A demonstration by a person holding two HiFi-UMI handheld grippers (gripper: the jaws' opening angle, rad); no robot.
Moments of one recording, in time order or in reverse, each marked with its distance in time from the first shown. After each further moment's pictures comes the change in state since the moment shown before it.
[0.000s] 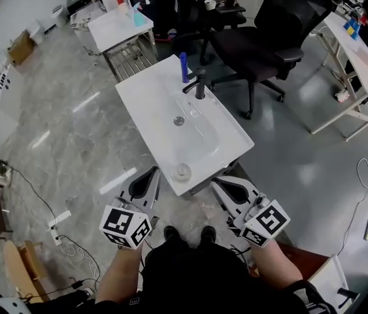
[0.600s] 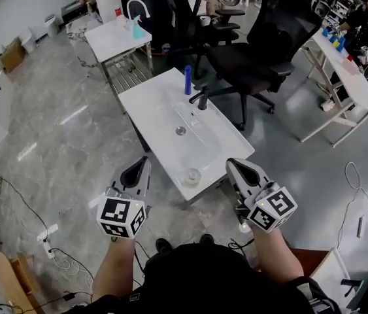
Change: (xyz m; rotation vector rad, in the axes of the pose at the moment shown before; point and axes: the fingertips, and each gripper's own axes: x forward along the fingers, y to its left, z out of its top) left arm -0.043 0.082 0.033 0.114 -0.036 0.061; right arm 0.034 0.001 0.041 -0.030 -0.051 -0.206
